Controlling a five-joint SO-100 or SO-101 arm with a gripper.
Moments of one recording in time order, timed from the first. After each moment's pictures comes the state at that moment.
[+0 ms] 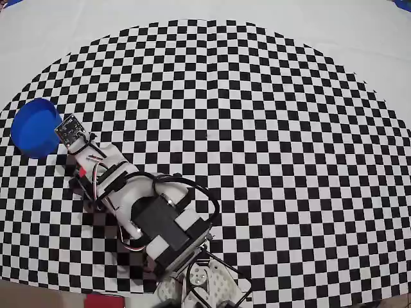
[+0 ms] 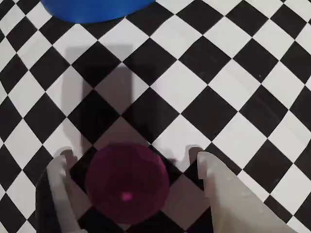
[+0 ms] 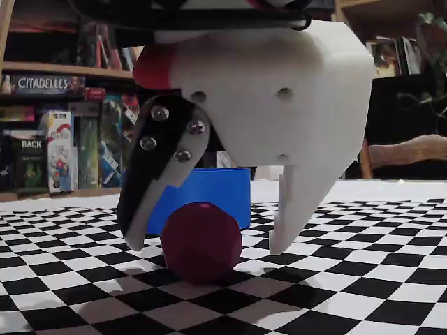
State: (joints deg) arm -41.9 94.7 141.4 2.1 -92.5
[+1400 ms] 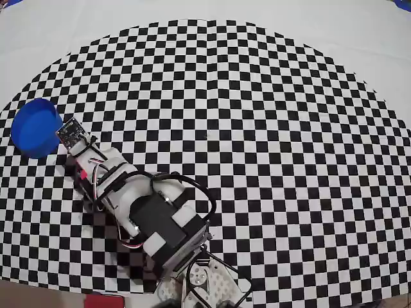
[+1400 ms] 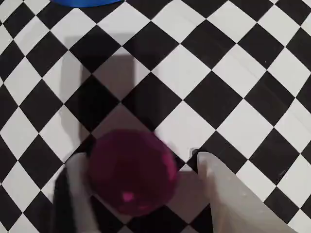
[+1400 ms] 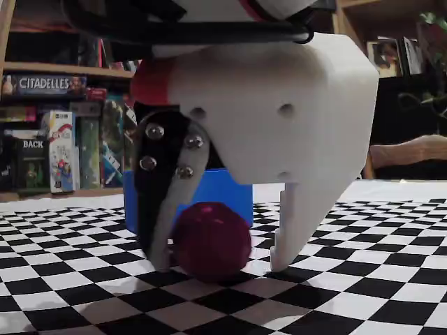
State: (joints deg) arm -42.5 93.1 141.9 2.1 -92.5
